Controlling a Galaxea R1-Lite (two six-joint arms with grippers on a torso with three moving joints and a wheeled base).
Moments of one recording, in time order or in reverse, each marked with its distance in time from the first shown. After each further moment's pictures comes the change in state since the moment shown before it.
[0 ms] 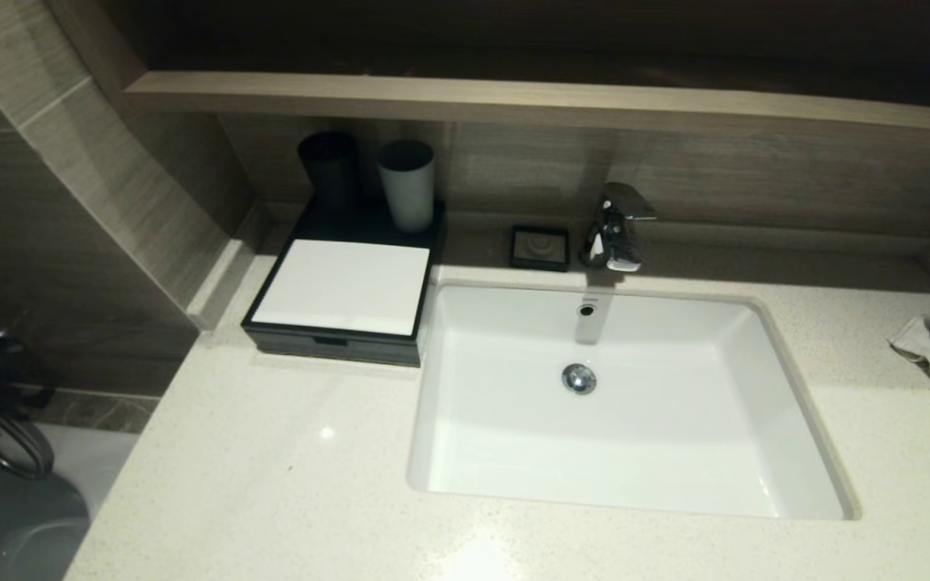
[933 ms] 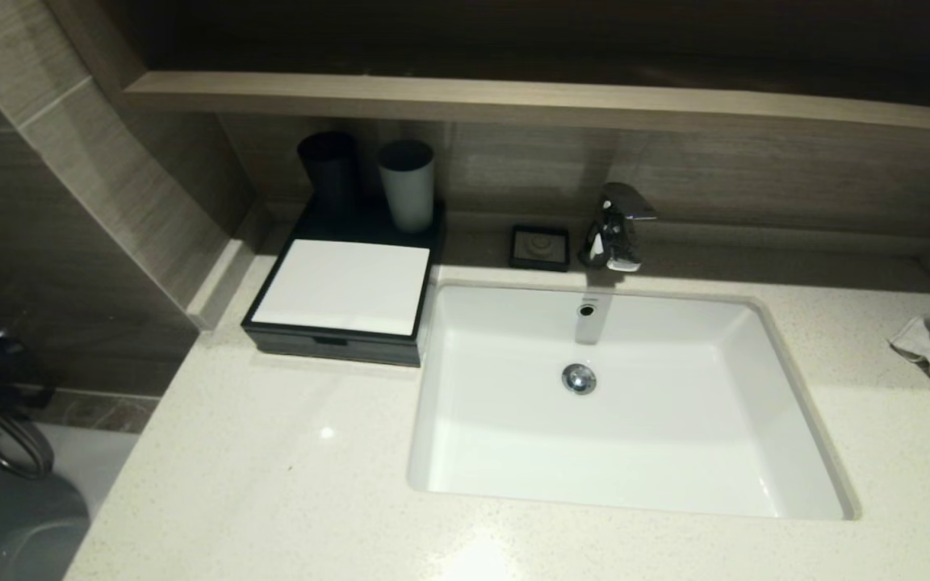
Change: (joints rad) left arm 0.000 0.000 0.000 0.000 0.001 0.003; right arm 0.000 0.000 0.000 0.001 0.000 -0.002
